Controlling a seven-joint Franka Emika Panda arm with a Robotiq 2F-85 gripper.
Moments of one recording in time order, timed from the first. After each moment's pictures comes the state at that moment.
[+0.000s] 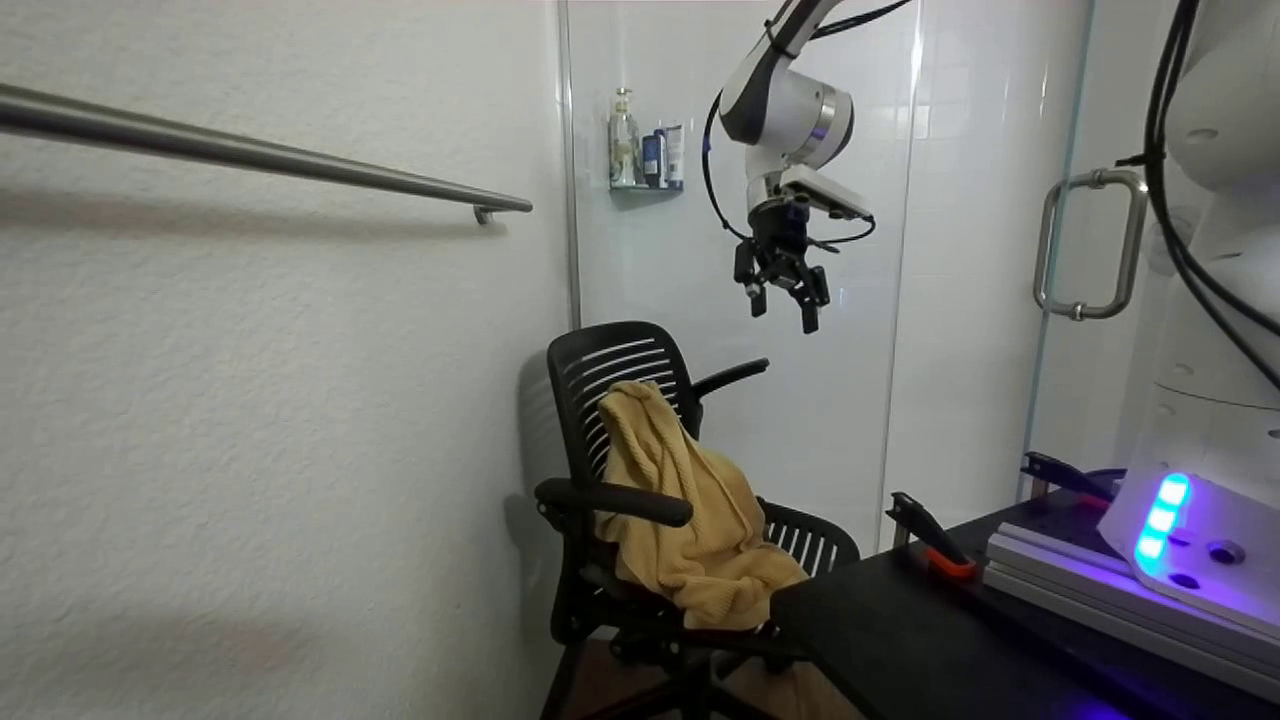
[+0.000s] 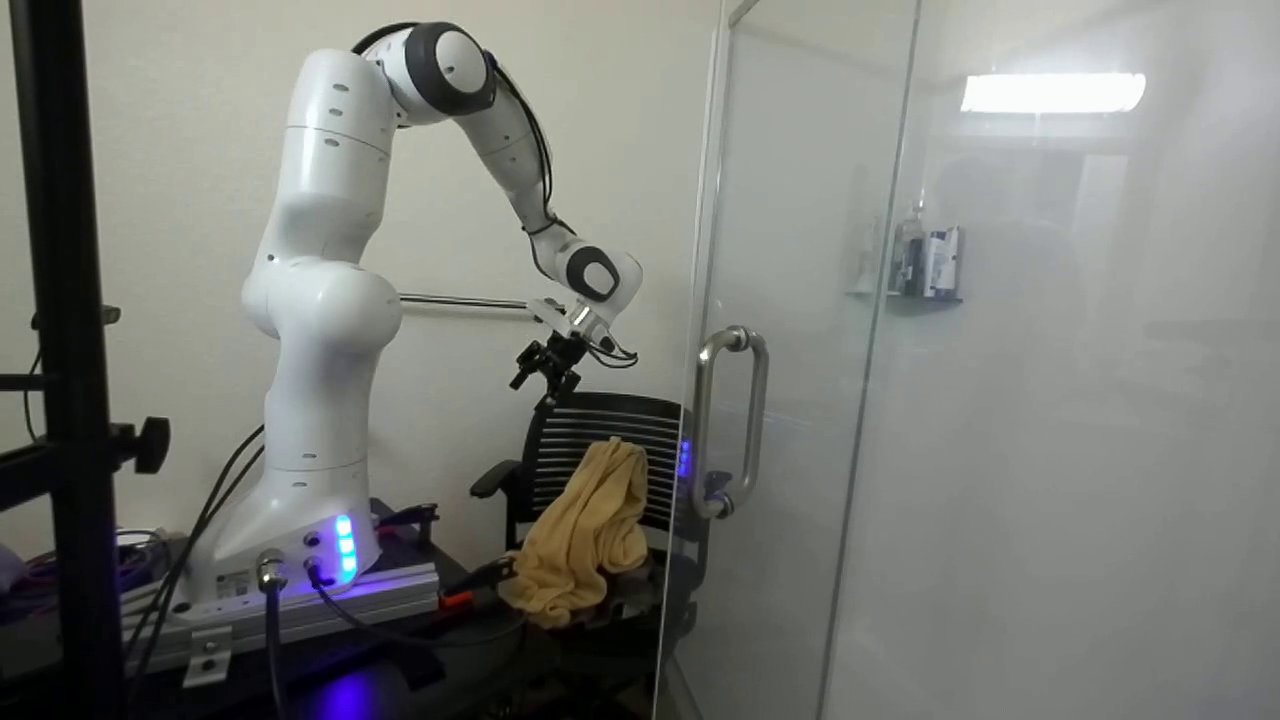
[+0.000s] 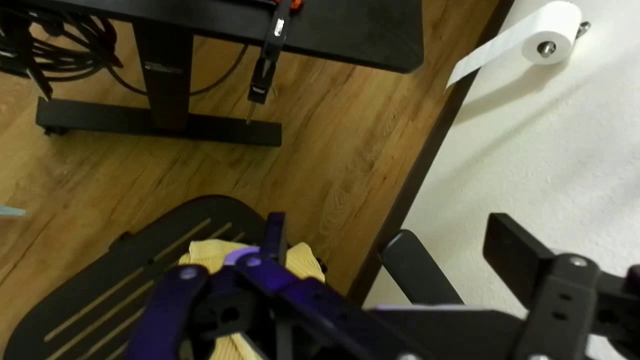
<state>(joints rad) 0.11 0.13 -0.01 -2.24 0.35 1.86 -0.21</state>
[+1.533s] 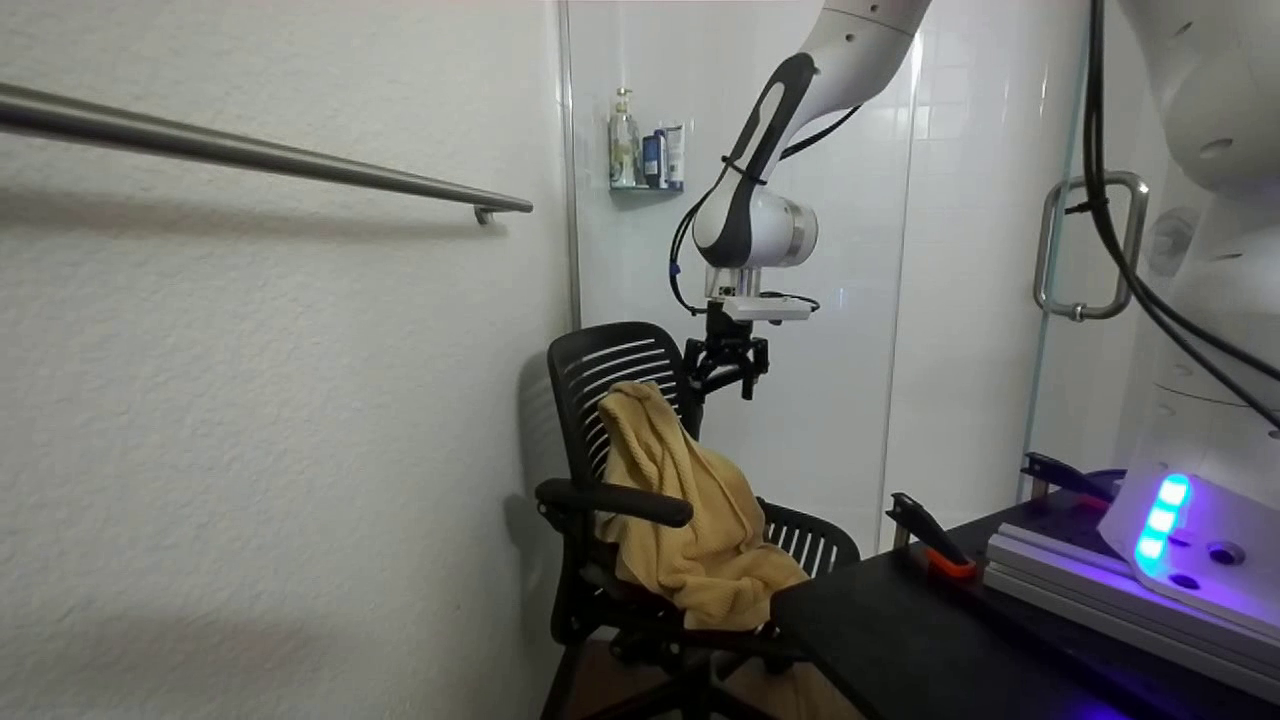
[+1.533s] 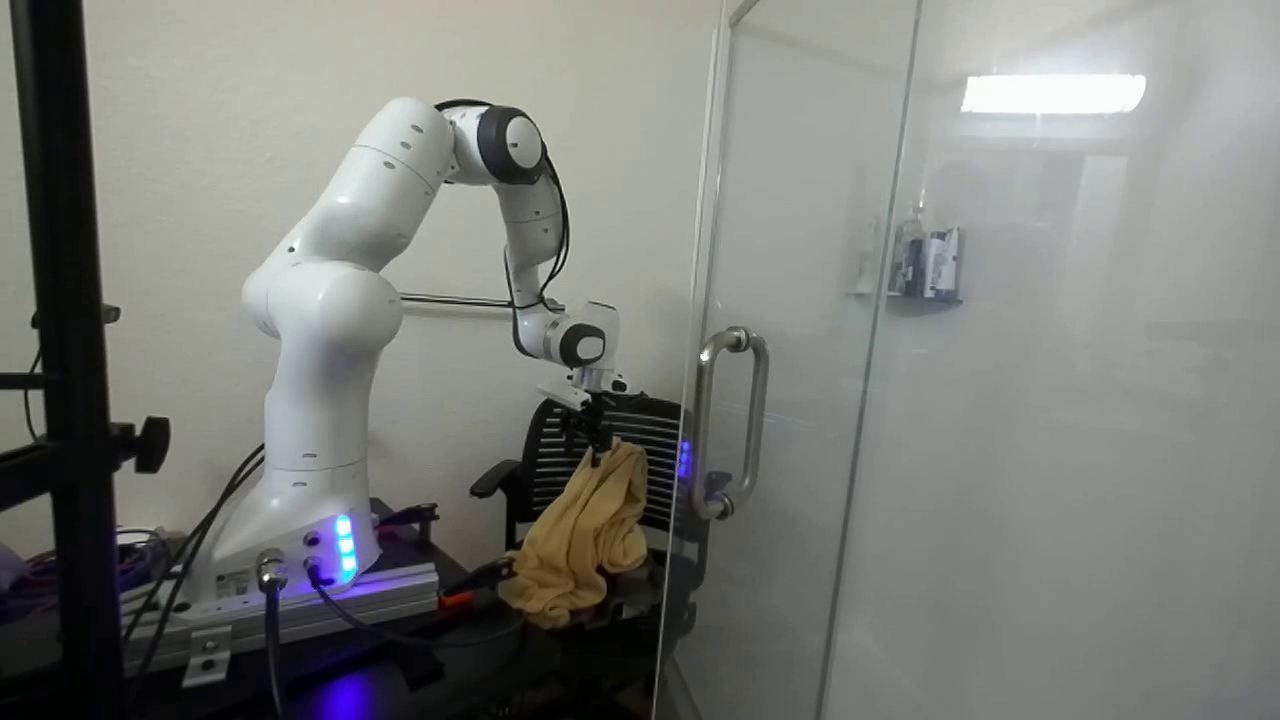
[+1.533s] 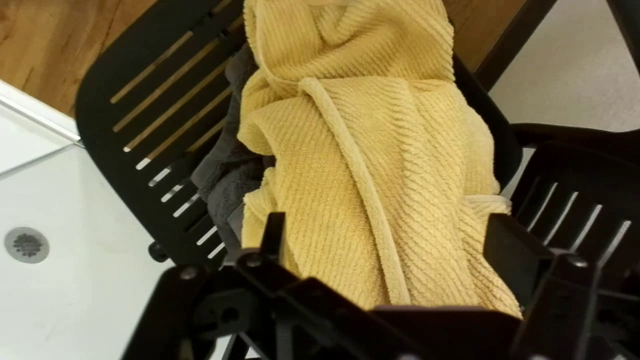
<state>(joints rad) 0.11 0.49 0.08 -2.19 0.09 2.69 0.06</state>
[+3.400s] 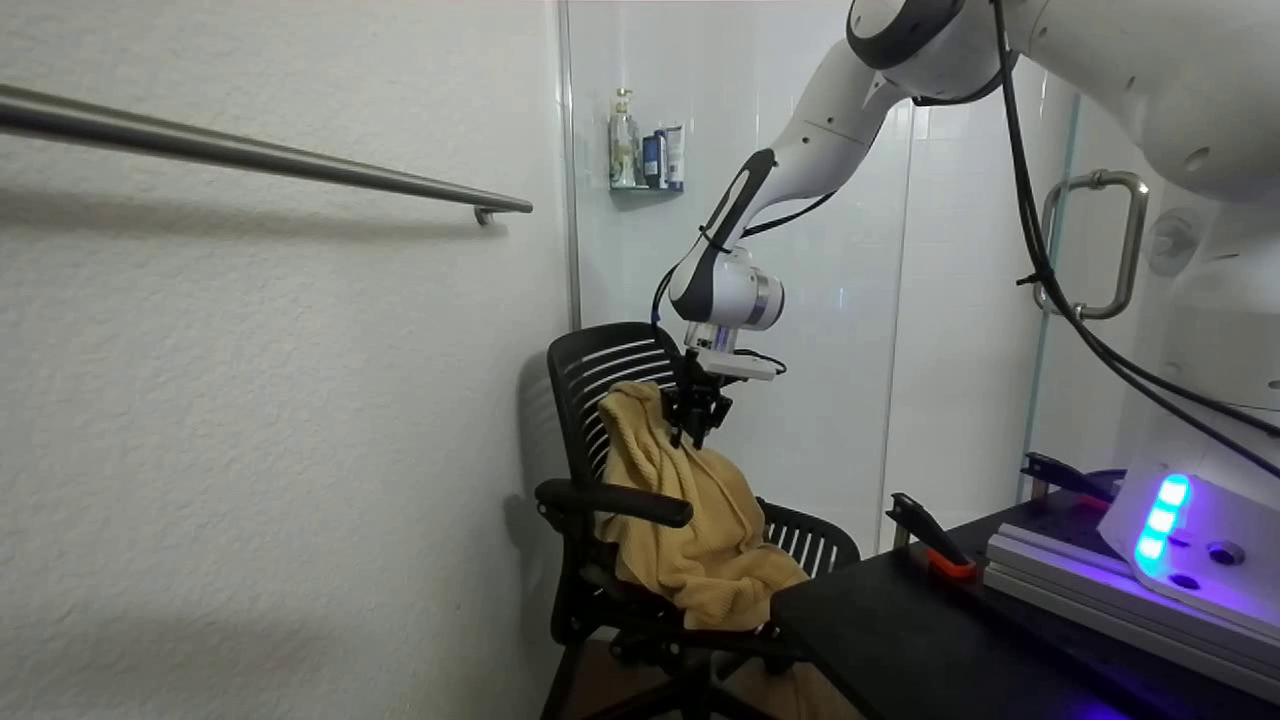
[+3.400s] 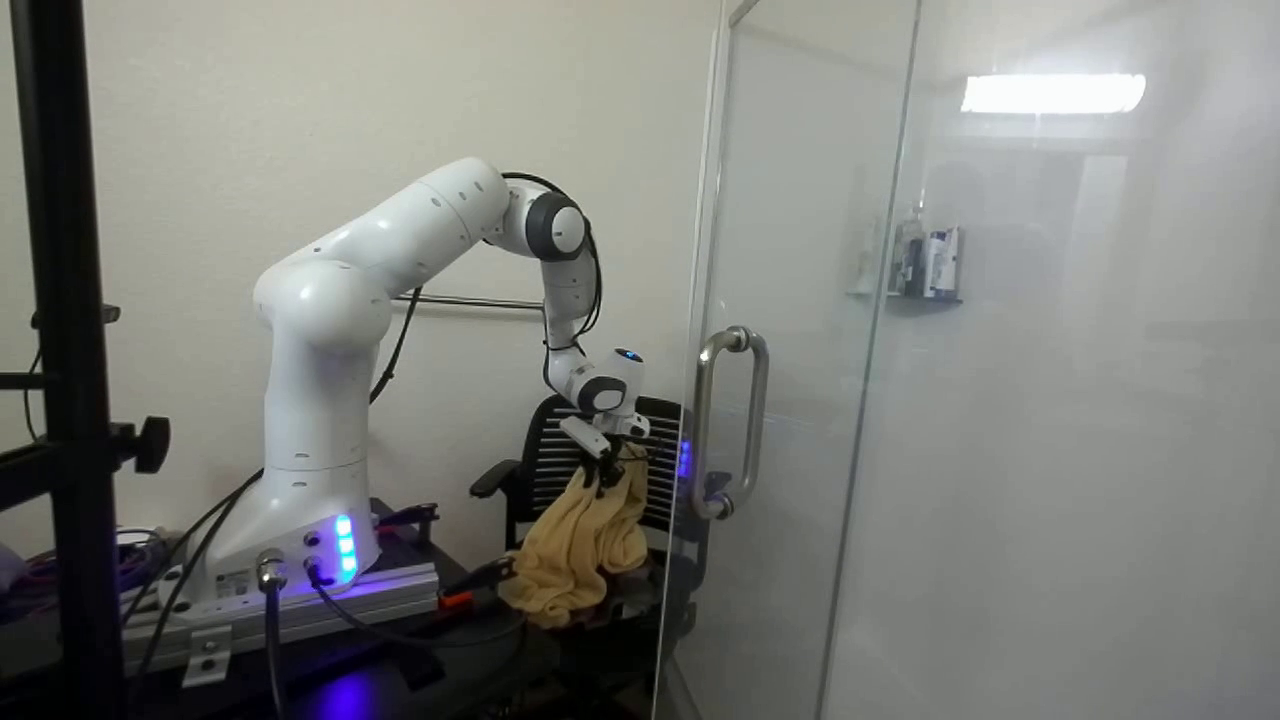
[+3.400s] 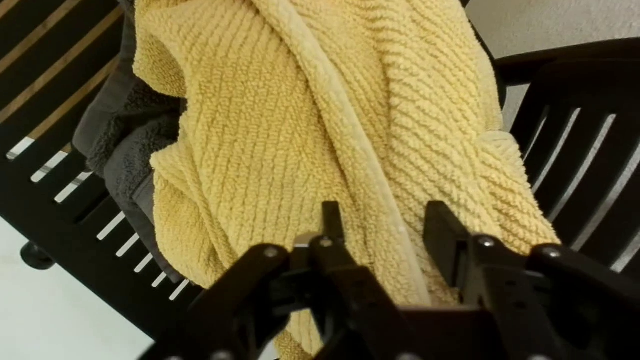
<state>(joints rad) -0.03 0.86 0.22 -1.85 0.19 2.75 -0.09</state>
